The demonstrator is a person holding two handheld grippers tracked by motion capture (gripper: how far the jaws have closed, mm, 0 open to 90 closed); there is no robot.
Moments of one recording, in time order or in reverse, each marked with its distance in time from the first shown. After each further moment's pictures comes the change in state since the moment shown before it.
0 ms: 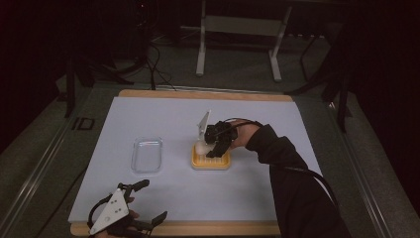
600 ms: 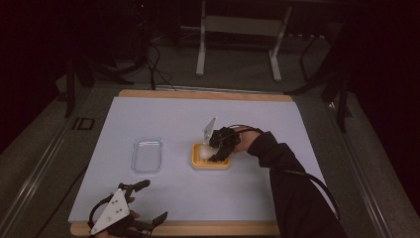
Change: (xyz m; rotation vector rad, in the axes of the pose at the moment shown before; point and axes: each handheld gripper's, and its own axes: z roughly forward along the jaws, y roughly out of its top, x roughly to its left) left arm -0.001 0.000 0.001 0.007 -0.005 0.004; right arm -0.007 -0.028 0.034 -0.047 0.029 0.008
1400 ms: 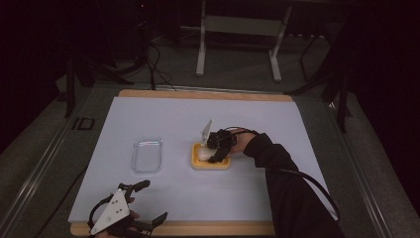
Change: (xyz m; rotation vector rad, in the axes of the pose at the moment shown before) left arm 0.000 0.000 0.000 0.002 -0.003 0.002; right arm -0.011 -0.005 0.028 0.034 0.021 0.020
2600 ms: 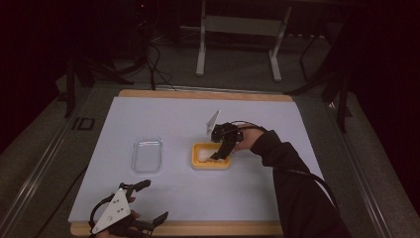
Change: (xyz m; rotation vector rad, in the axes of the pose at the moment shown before) left arm 0.001 0.000 0.002 0.008 0.000 0.000; right arm 0.004 0.001 -0.042 -0.043 -0.034 0.100
